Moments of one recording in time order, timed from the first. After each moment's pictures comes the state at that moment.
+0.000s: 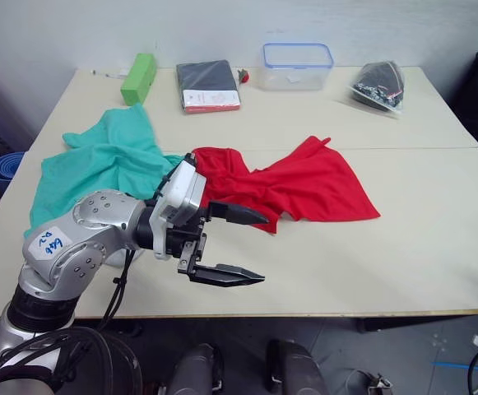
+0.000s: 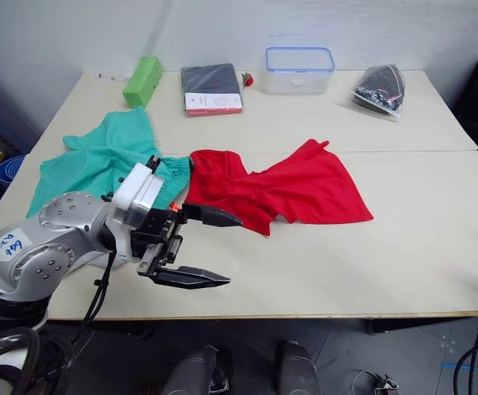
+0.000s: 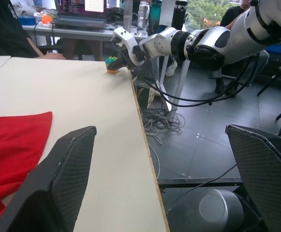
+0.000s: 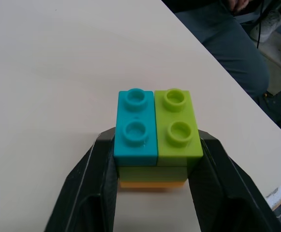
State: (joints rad) left arm -0.57 0.72 -0.06 -0.50 -0.89 0.75 -0.99; right arm -0.19 -0.93 -0.75 0.84 0.34 0.35 0.46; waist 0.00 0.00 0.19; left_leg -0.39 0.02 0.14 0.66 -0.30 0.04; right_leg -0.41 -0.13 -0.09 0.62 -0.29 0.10
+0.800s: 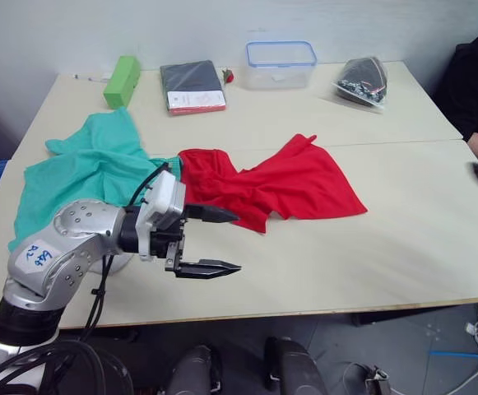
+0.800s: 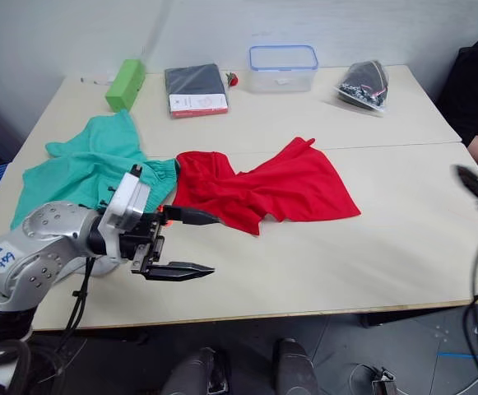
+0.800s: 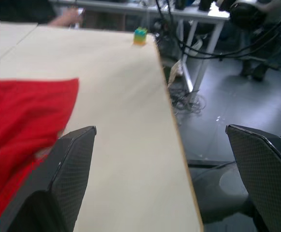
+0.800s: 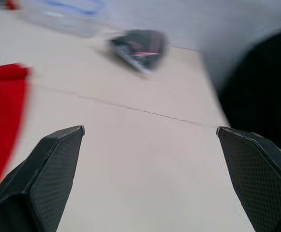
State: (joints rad) left arm -0.41 0.81 0.01 -0.46 -0.75 0.68 -1.02; right arm -0.31 -1.01 -0.45 0.18 0.50 0.36 0.81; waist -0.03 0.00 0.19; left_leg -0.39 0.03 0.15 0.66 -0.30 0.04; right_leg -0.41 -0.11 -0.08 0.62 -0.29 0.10
